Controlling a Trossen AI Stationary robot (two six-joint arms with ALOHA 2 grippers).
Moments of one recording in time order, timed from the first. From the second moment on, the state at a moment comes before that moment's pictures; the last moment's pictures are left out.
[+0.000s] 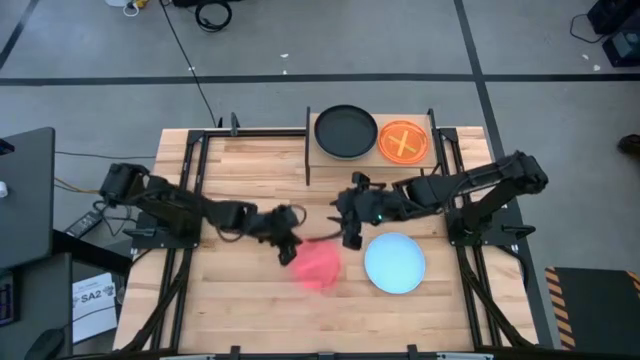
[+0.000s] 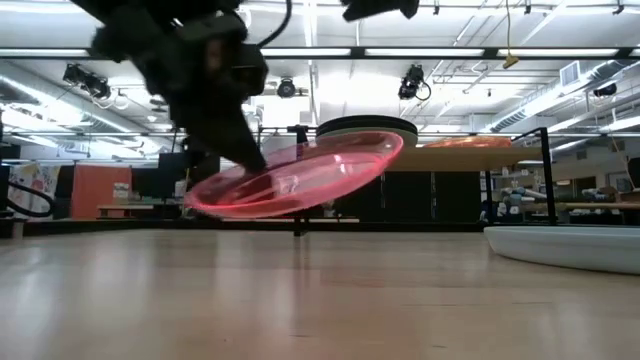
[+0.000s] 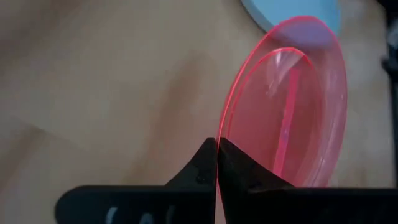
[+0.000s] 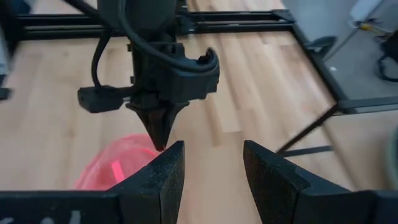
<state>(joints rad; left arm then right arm) -0.17 1.50 0.75 0.00 -0.08 -0.64 0.23 1.52 1.40 -0.56 0.38 0.19</state>
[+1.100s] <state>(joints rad) 0.03 1.49 0.75 0.43 -0.51 -0.32 -0.03 1.52 1.40 -0.61 0.37 0.10</state>
